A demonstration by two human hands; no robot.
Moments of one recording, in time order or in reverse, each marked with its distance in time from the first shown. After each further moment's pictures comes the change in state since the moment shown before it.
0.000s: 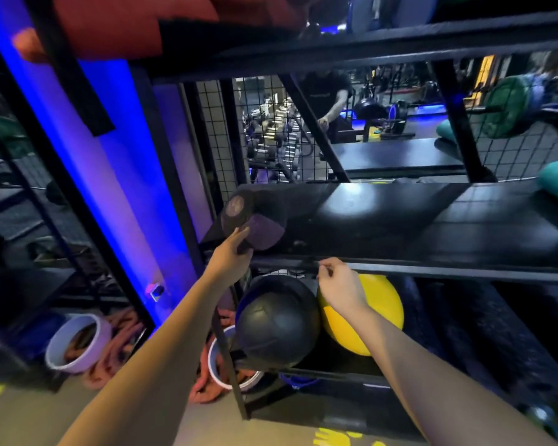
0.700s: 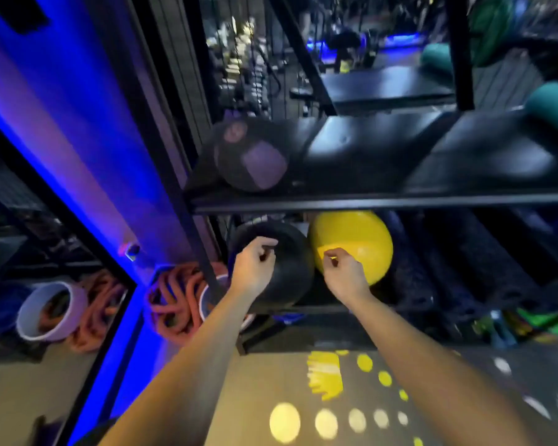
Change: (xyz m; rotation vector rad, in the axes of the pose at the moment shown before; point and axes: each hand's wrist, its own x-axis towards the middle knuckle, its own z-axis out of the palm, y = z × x) left_hand -0.075 -0.078 0.082 -0.183 -0.175 -0.082; right_hand -0.054 0.063 0.084 0.021 -0.007 0.269
